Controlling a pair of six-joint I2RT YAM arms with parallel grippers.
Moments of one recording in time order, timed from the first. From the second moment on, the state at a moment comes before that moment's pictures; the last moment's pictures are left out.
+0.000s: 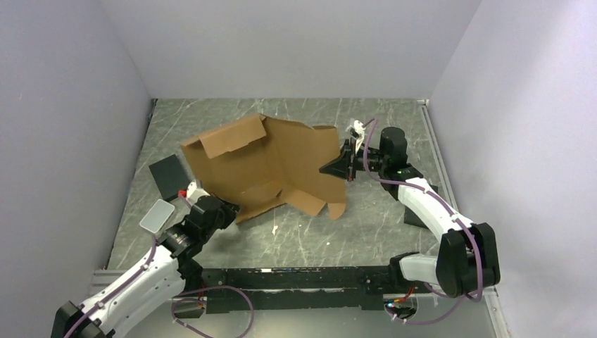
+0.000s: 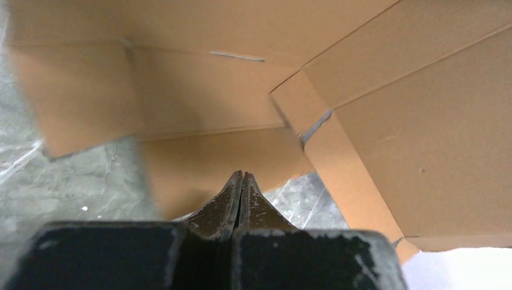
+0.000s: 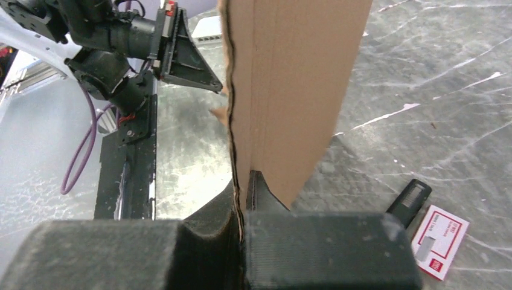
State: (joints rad) left arm -0.59 0.58 0.30 -0.32 -0.28 -1.23; right arm 0.25 1.25 0.79 0.18 -1.13 0.02
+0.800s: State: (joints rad) left arm -0.56 0.15 0.44 -0.54 -0.55 -0.89; right arm 0.27 1.25 0.78 0.14 -0.99 -0.07
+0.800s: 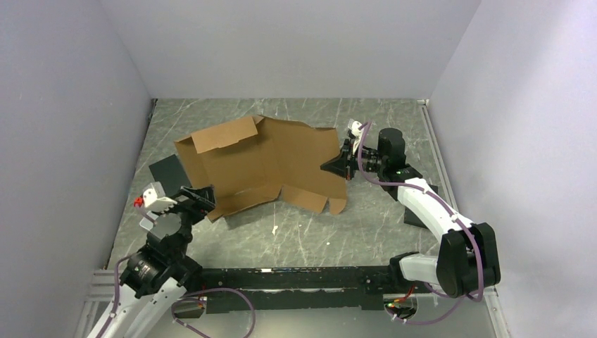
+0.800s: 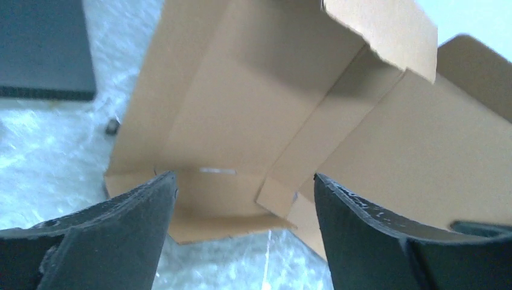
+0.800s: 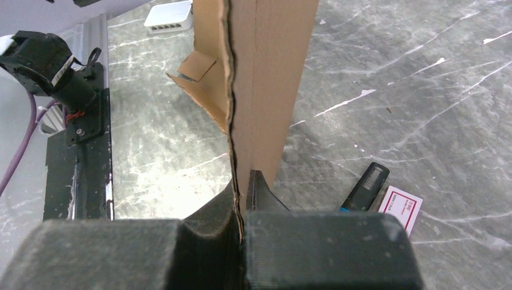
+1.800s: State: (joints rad) left arm 0.41 0.88 0.42 0.17 0.44 -0.63; right arm 0.27 1.25 0.78 0.12 -1.00 -0.09
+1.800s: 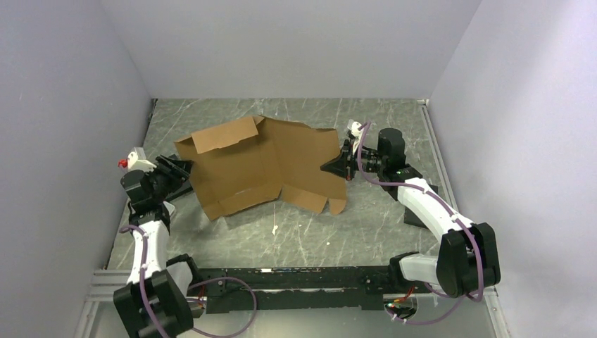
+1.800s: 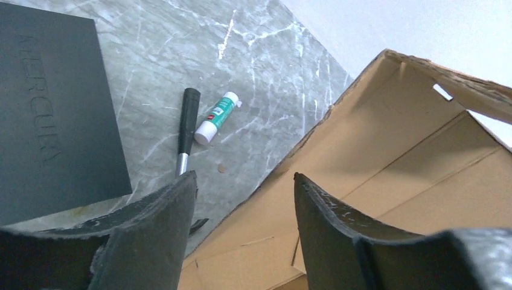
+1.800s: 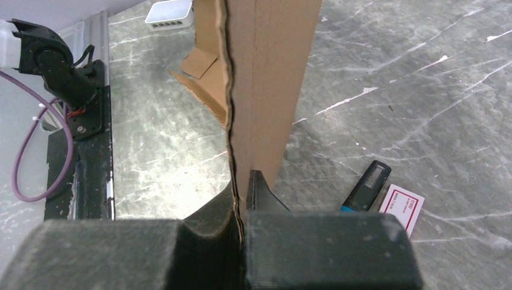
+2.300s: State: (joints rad) left arm 0.42 0.94 0.45 0.27 0.72 -0.65; right arm 0.27 1.25 0.78 0.12 -1.05 -0.06
